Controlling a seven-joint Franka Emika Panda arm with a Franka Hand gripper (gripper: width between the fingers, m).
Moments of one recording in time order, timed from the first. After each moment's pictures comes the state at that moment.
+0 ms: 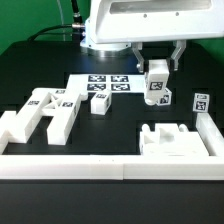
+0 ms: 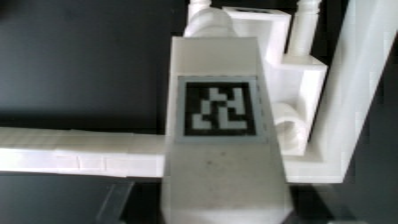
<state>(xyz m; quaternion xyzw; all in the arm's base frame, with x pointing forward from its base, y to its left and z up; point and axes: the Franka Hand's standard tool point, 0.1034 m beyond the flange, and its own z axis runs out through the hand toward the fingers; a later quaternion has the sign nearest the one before) 0.635 0.044 0.147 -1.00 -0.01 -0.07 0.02</state>
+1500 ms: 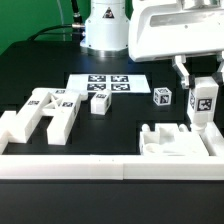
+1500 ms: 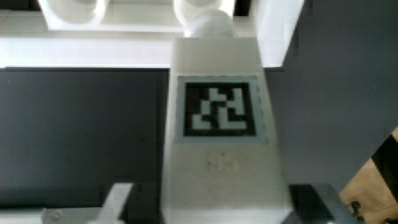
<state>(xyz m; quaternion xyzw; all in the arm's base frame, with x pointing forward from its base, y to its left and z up) 0.679 0.093 0.129 -0.97 -0.02 -0.25 0.03</state>
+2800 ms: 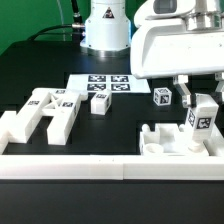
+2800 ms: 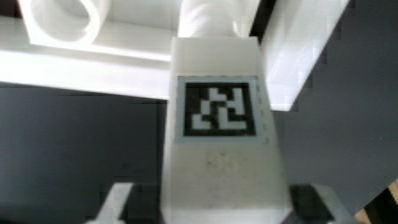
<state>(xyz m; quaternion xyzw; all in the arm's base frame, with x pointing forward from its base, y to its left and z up) 0.682 0.095 0.106 -0.97 -0.06 -0.23 0.02</state>
